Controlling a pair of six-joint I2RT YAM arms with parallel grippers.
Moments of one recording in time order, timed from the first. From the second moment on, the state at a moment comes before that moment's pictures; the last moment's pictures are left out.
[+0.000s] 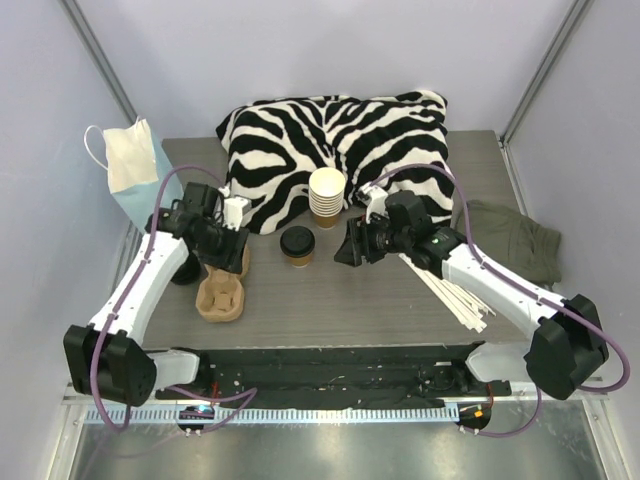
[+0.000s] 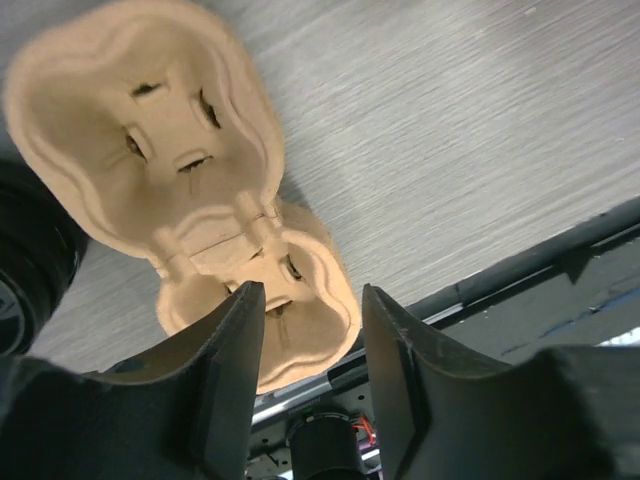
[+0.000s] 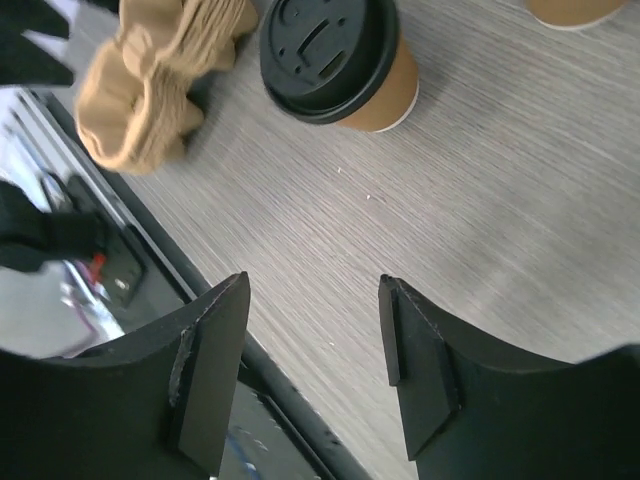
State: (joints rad) left arm -0.17 1.25 1.15 -1.06 0.25 0.16; right arm 0.58 1.29 0.94 -0.27 -0.40 0.36
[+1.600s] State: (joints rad) left arm -0.12 1.43 1.19 -0.93 0.30 -0.06; right arm 0.87 1.85 0.93 0.44 0.06 -0.13
